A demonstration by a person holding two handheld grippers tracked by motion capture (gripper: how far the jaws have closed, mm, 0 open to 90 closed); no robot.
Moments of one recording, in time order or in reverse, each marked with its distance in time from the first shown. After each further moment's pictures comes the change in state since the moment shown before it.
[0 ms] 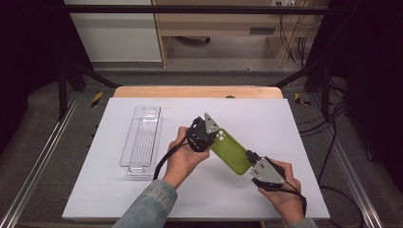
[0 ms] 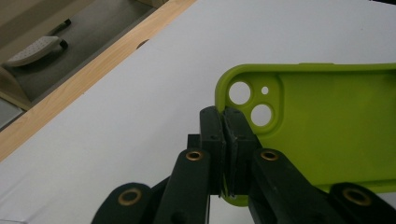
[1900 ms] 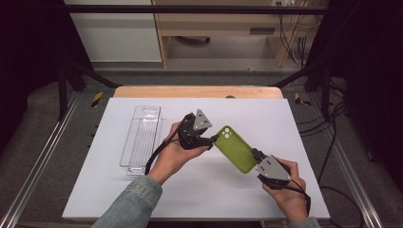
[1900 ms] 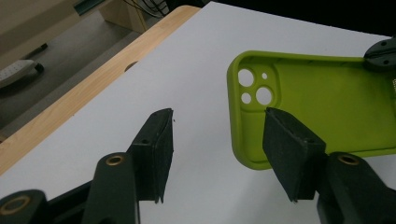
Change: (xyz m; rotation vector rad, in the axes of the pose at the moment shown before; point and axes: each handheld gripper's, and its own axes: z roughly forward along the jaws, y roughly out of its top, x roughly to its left) left arm 0.021 -0.004 -0.015 -0.091 -0.115 0.012; right arm -0.012 -0.007 -0.003 0.020 -0.021 0.054
